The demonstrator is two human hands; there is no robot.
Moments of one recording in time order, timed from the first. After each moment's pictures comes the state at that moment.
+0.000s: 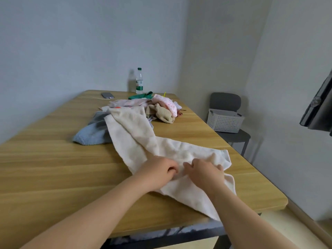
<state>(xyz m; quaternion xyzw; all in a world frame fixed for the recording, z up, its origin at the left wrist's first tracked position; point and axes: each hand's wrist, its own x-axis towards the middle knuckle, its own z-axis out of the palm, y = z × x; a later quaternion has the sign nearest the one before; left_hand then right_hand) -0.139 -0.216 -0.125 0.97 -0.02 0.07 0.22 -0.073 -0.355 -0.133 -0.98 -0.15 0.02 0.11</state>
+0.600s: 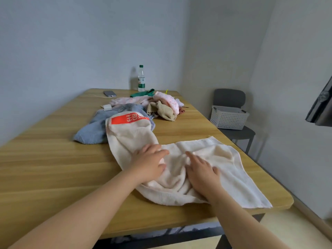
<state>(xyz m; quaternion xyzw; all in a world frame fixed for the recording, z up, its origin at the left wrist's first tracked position) -0.123 -0.190 -0.135 0.99 0.05 0.03 0.09 -0.074 -0.358 -0.153 -0.96 -0.20 -0.01 0.20</state>
